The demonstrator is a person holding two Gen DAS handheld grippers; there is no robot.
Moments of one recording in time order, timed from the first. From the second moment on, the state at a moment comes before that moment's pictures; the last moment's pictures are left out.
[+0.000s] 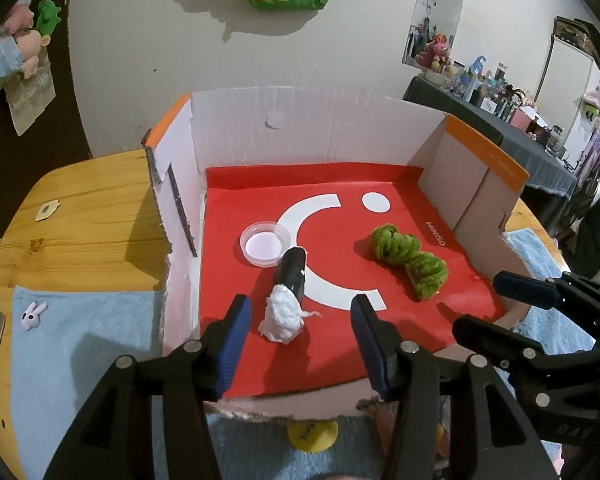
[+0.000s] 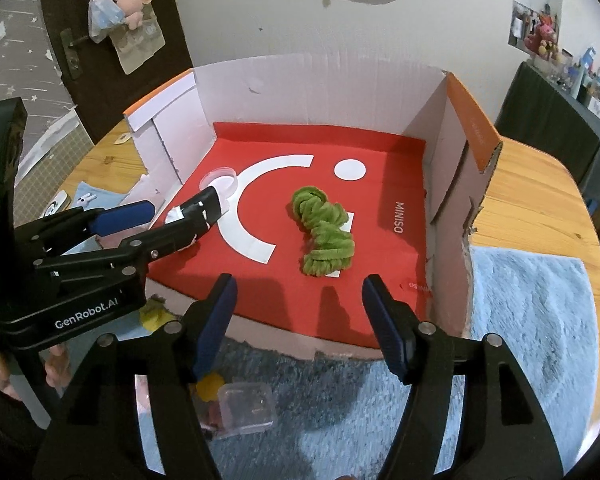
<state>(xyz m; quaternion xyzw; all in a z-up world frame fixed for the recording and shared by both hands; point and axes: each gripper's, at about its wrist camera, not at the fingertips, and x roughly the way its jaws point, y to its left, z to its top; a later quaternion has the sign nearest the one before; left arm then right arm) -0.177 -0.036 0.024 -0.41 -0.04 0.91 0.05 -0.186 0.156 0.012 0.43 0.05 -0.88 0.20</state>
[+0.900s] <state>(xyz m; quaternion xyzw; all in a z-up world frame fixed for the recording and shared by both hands) -0.120 -0.038 0.038 -0.39 -0.03 0.92 0.04 -0.130 0.163 0.025 0.41 0.05 -0.89 0.20</state>
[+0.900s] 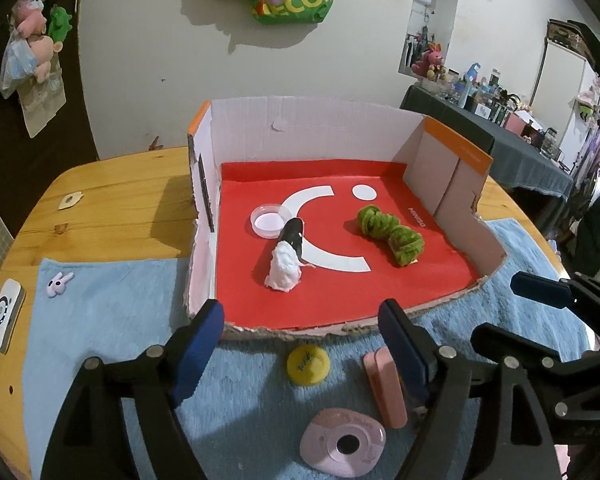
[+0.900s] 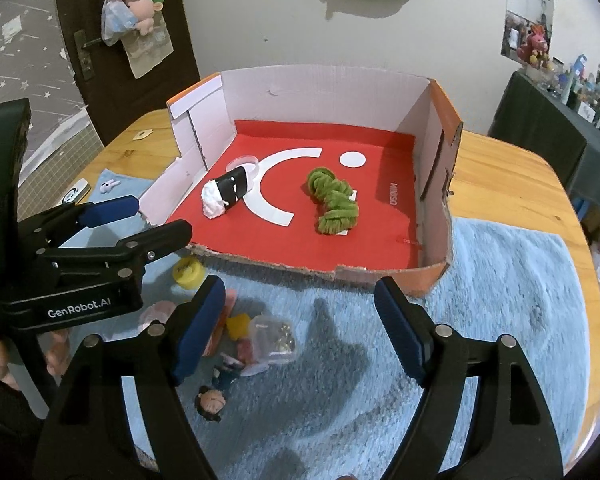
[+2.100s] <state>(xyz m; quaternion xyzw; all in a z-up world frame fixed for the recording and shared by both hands) -0.071 -0.036 0.022 -0.40 -0.03 0.92 0.03 -0.080 0.167 0.004 0.42 0.05 -0.88 0.20</state>
